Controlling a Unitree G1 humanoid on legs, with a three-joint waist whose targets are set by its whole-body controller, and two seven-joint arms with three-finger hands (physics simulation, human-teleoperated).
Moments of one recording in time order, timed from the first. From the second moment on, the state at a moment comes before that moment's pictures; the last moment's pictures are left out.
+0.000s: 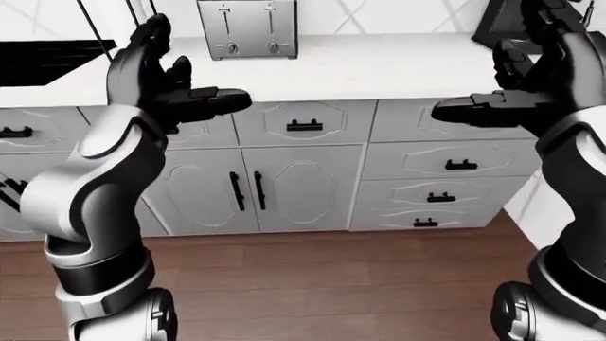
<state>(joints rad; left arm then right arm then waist) -0.83 0.41 0.25 -0.29 -0.58 0.98 0.28 -0.78 -0.48 -0.34 -0.55 0.34 1.19 -0.11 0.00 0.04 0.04</state>
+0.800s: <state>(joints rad) -0.86 0.44 0.27 -0.32 -0.66 1.04 0.35 -0.77 -0.50 -0.33 -0.54 0.41 1.16 -0.15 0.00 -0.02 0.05</state>
